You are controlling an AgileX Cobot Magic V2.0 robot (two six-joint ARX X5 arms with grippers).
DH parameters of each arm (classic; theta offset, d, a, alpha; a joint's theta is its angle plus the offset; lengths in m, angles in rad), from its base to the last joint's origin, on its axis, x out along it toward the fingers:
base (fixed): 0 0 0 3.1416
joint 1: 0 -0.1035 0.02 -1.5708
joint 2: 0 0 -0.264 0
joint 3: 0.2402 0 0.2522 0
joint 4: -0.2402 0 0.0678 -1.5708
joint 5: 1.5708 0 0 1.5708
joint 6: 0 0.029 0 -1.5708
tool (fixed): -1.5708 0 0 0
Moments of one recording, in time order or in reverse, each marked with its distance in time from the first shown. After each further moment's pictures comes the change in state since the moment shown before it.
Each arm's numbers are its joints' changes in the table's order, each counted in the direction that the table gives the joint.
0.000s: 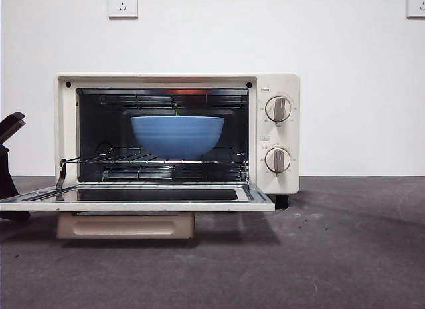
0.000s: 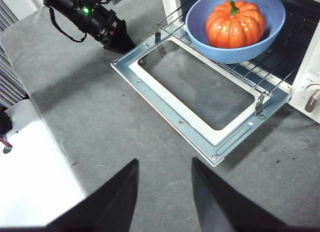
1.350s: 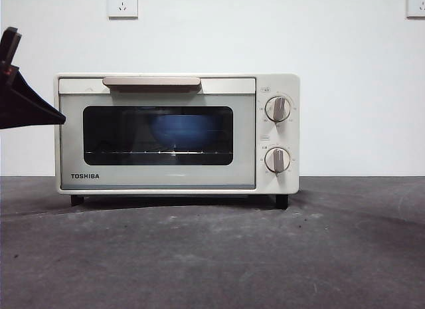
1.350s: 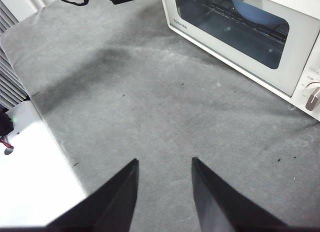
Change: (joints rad) left arm -0.053 0.109 0.027 0.416 -0.299 -0.301; right arm 0.000 0.000 0.000 0.000 0.000 0.012
